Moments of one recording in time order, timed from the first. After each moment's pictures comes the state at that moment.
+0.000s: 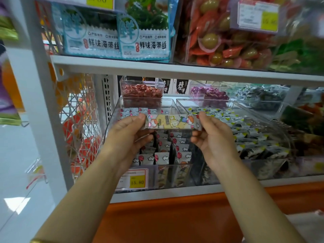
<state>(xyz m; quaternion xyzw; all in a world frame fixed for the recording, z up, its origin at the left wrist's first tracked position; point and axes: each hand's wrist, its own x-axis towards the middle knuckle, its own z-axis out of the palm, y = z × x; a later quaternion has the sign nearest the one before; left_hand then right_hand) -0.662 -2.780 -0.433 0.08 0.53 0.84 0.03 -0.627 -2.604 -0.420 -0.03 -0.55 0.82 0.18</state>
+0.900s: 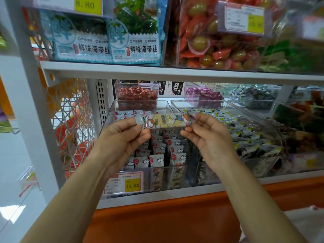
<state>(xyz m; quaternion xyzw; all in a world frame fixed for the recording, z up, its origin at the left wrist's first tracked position) -0.652 -2.782 -0.420 0.07 0.50 0.86 0.04 -0.630 -2.590 -0.425 0.04 -0.53 0.83 0.18</state>
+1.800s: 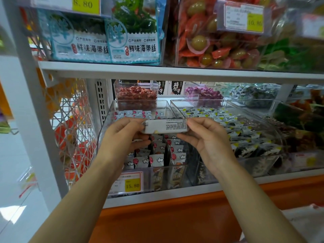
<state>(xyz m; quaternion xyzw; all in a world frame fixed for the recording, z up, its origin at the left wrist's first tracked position) -0.649 -2.776 -0.422 0.08 0.62 0.78 -0.02 -0.626 -2.595 -0.427 0.04 -0.56 0.81 0.17</state>
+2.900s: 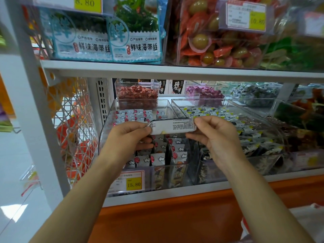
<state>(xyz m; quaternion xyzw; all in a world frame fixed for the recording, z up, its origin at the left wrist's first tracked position) -0.647 -2.777 -0.423 0.10 0.66 0.74 -0.02 -0.627 -2.579 -0.428 0.04 -0.63 0.75 0.22</state>
